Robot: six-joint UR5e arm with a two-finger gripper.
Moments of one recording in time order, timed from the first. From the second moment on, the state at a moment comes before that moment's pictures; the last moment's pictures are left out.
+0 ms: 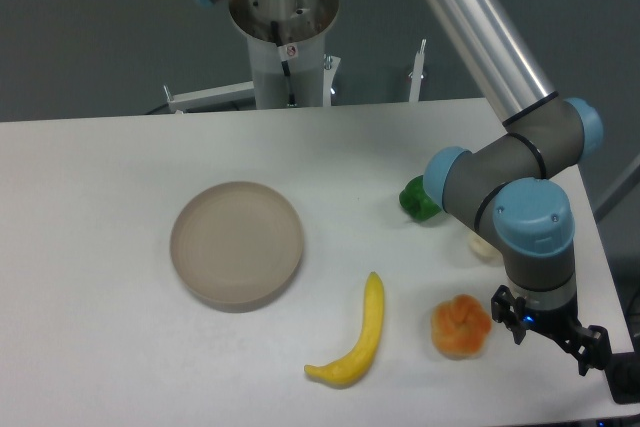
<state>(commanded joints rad) 2.39 -2.36 -1.14 -0.78 1.69 1.27</state>
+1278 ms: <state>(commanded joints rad) 2.29 -2.19 -1.36 -0.81 1.65 0.84</state>
